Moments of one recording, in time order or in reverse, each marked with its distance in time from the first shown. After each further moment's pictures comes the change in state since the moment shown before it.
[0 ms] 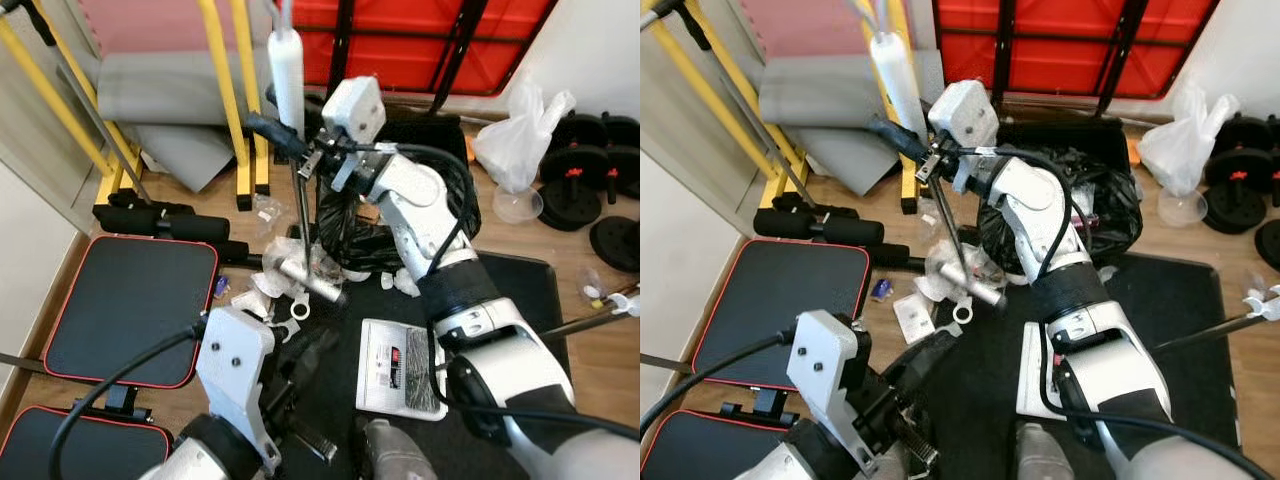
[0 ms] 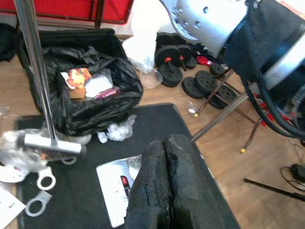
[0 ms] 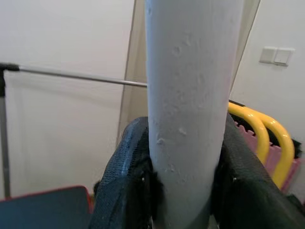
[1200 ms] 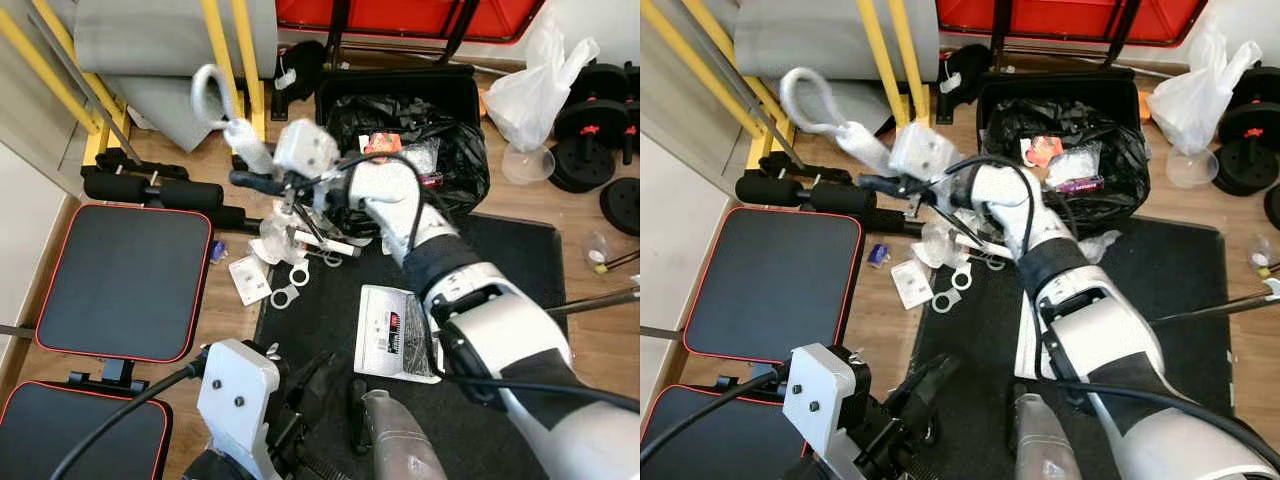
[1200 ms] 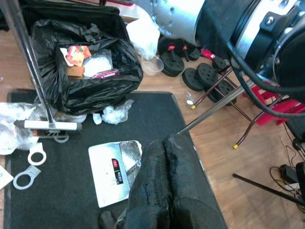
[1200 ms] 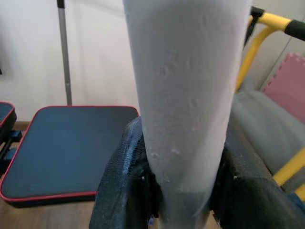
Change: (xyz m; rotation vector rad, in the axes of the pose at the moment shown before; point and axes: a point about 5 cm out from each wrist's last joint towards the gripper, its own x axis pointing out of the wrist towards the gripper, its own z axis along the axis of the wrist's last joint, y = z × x) left arm -0.010 -0.016 -0.004 -0.044 -0.035 0.039; right arm 0.005 0.007 -0.034 0.005 0.252 0.322
